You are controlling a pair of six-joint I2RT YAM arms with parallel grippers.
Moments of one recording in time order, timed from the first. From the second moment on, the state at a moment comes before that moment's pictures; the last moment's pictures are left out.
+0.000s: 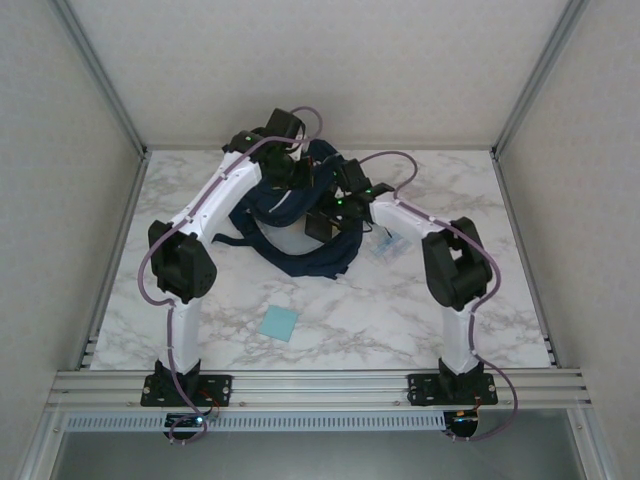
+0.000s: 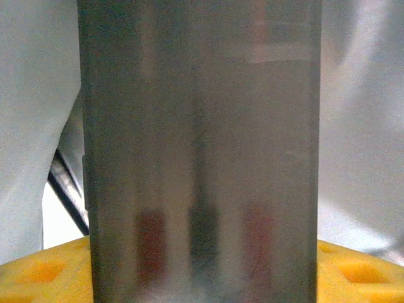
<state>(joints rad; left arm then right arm) -0.51 2.09 2.16 -1.06 0.23 -0.48 0.58 2.04 1.56 -0.44 -0.29 0.87</state>
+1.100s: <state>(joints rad) -0.47 2.01 2.02 -0.96 0.25 -0.54 0.47 1.67 1.35 -0.71 -0.09 0.72</state>
